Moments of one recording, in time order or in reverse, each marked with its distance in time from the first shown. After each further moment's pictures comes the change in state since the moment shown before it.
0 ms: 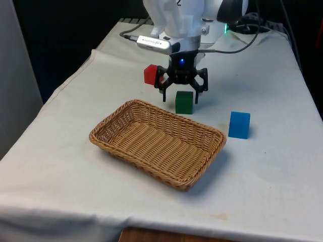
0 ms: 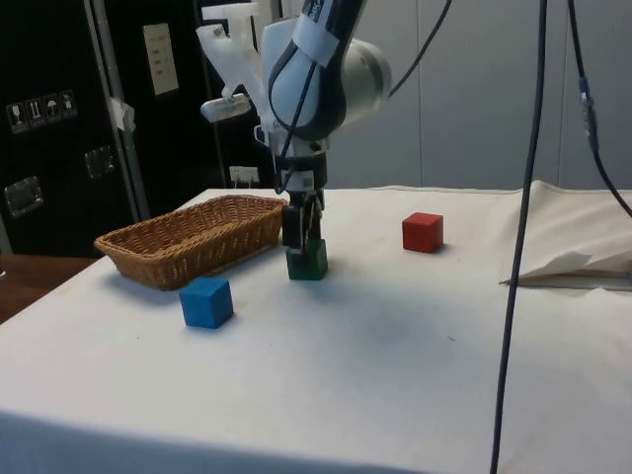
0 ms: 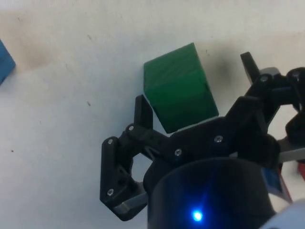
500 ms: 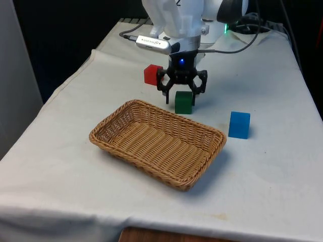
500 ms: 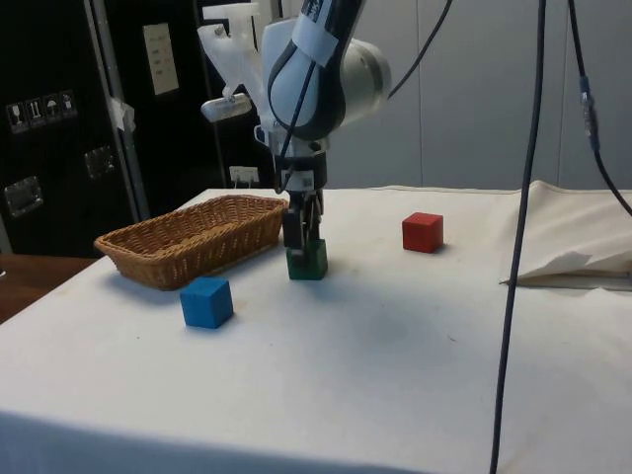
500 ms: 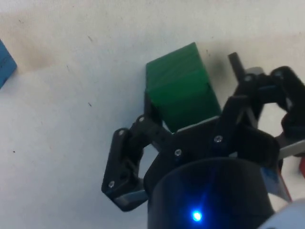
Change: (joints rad) arm 0.000 0.000 0.000 0.000 0.007 0.001 -0.007
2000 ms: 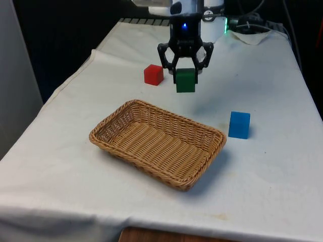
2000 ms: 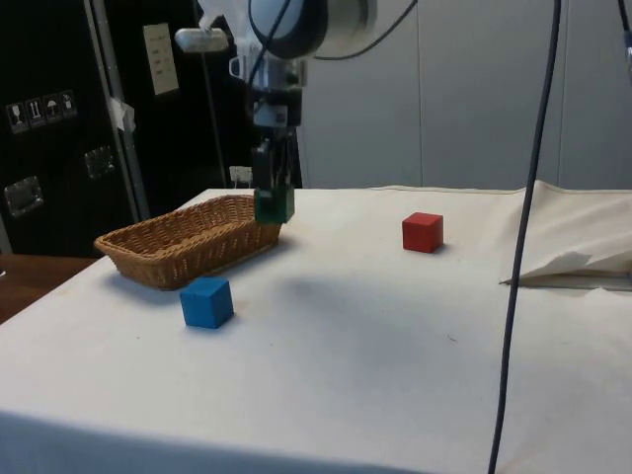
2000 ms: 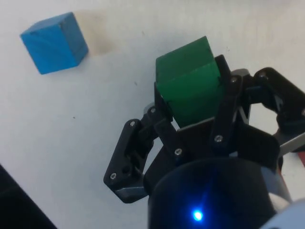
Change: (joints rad) arm 0.003 -0.178 -0.016 0.055 -0.037 -0.141 0.009
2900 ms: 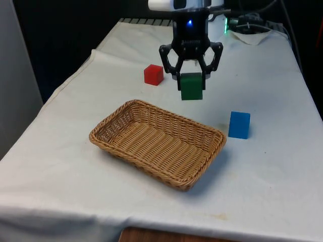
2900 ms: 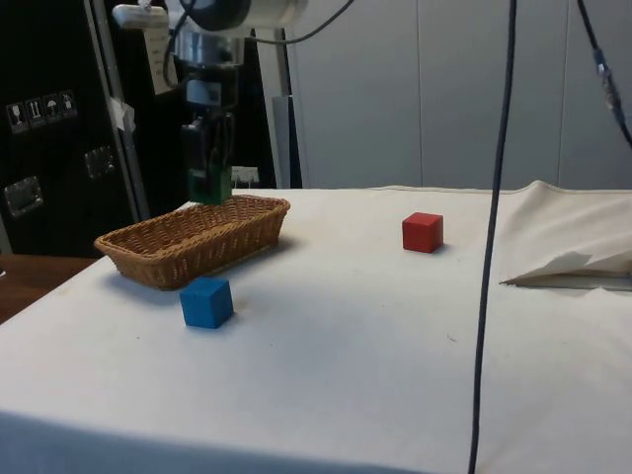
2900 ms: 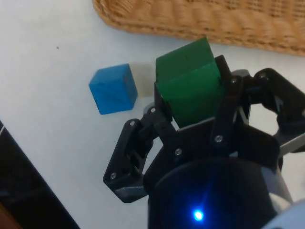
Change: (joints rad) arm -0.002 0.156 0.006 0.324 0.059 -0.154 0.008
